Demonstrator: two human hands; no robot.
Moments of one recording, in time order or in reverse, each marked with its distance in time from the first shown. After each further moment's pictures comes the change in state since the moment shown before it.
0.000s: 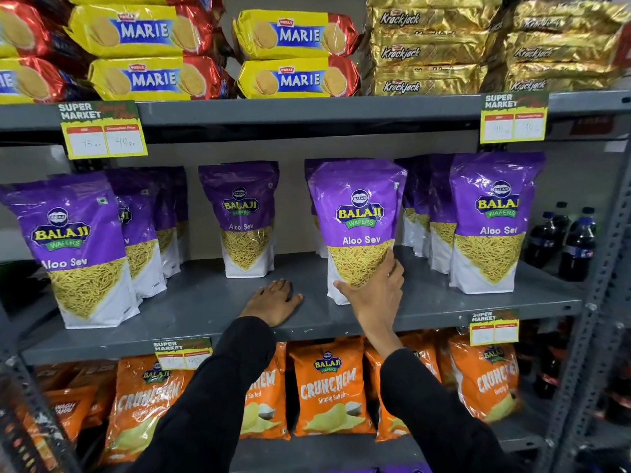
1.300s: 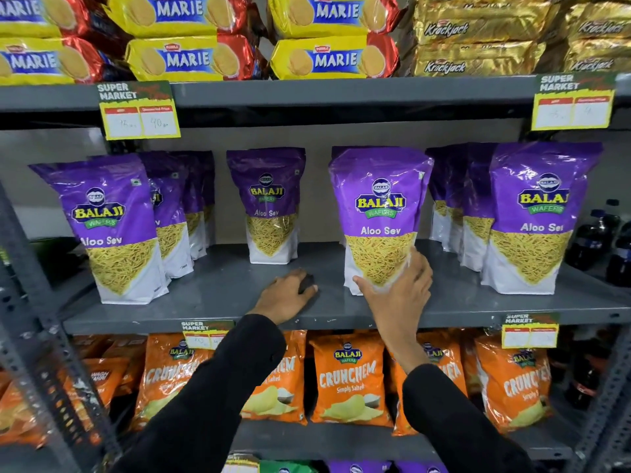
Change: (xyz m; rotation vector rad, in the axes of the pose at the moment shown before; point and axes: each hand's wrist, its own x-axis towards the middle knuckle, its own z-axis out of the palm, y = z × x) left_hand -0.037 -0.008 -0.013 -0.225 0.128 -0.016; right_hand -0.024 0.010 0.004 0.053 0.149 -0.172
